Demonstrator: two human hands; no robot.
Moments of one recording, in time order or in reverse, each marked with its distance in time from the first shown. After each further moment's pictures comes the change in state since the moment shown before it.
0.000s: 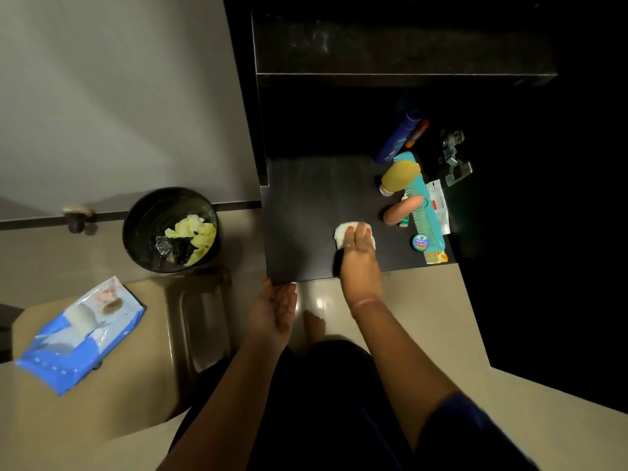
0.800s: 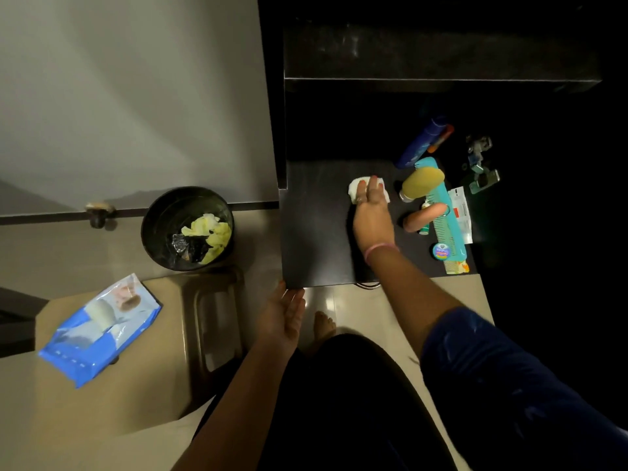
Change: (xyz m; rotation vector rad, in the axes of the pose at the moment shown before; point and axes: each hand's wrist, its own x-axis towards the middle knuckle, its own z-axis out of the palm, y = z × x) left_hand -0.007 0.010 0.003 0.046 0.083 0.016; right_hand 0.088 -0.019 -0.018 -0.014 -0.024 -0.001
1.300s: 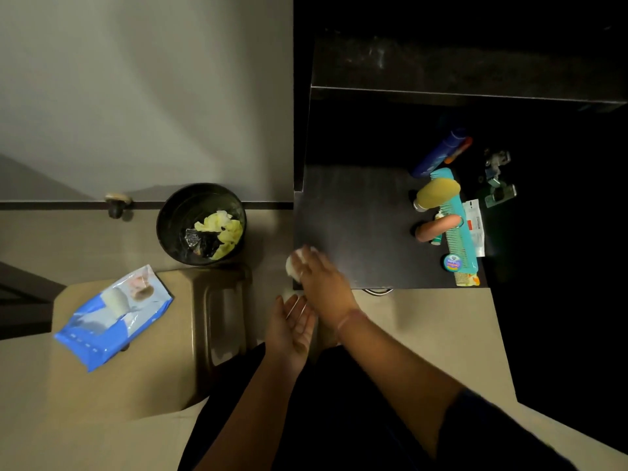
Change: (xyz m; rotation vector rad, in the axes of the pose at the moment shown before) left_hand -0.010 -0.012 -0.011 -0.106 0.002 -0.021; right_hand -0.106 -0.066 0.017 -0.026 -0.047 -0.511
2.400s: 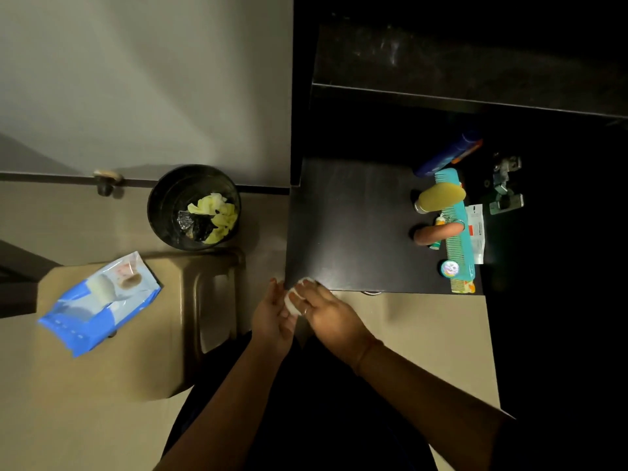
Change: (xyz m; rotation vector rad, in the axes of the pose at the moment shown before) left_hand 0.017 0.012 0.013 -0.018 0.018 0.049; right_hand -0.042 0.024 0.013 0.005 -0.085 -0.261
